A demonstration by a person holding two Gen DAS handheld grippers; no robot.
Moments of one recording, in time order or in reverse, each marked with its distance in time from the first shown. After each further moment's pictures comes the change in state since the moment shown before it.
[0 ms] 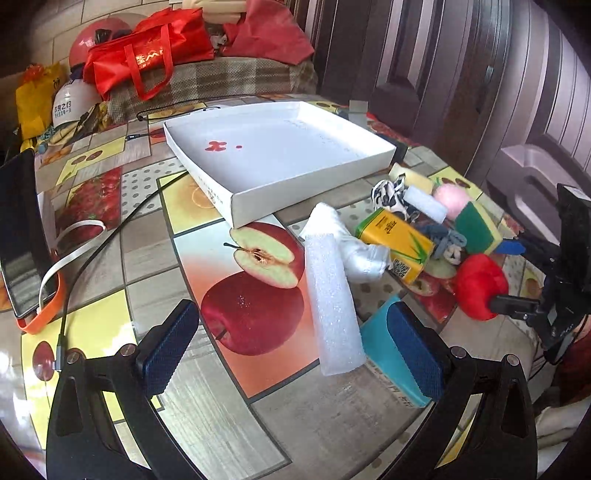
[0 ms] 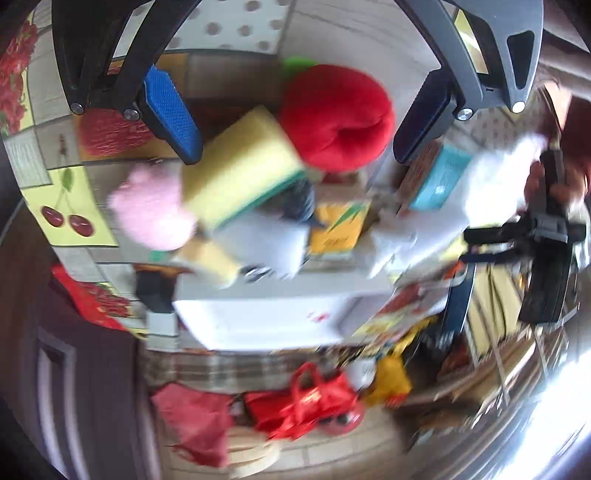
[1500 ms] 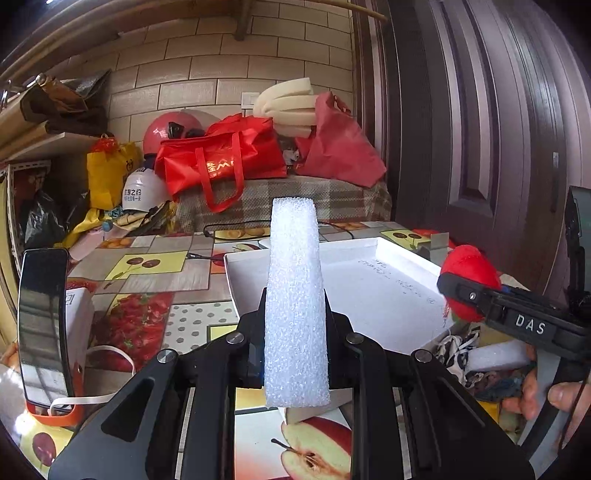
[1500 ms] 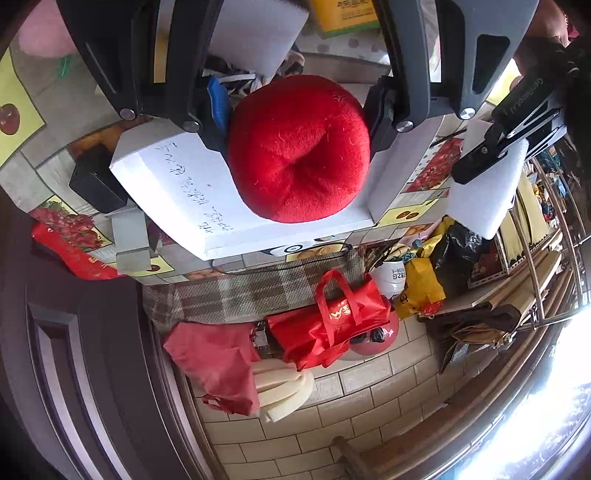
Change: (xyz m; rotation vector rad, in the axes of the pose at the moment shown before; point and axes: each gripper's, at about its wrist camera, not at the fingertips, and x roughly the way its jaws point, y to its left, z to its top) left arm 0.027 0.024 0.072 -0.106 -0.517 0.308; right arm 0.070 -0.033 0.111 0.228 -0.416 -0.075
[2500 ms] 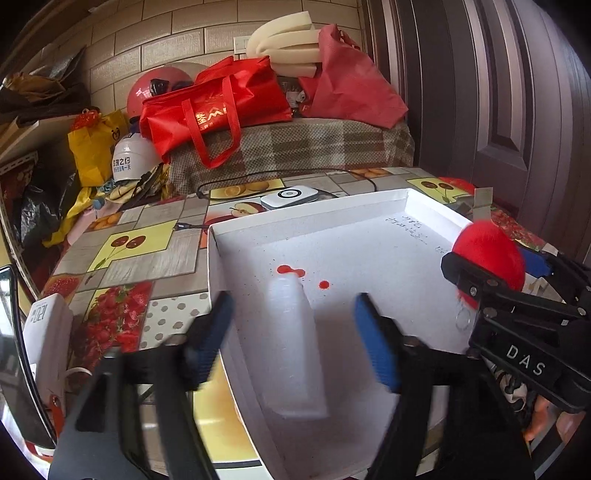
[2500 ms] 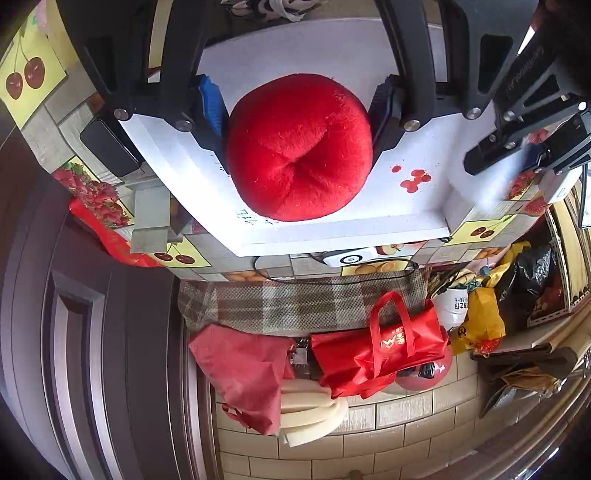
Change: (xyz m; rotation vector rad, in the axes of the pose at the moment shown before) left arm 0.088 -0.010 0.013 0.057 0.222 0.076; right arm 0.067 0.022 0.019 -0.131 0.094 -0.251
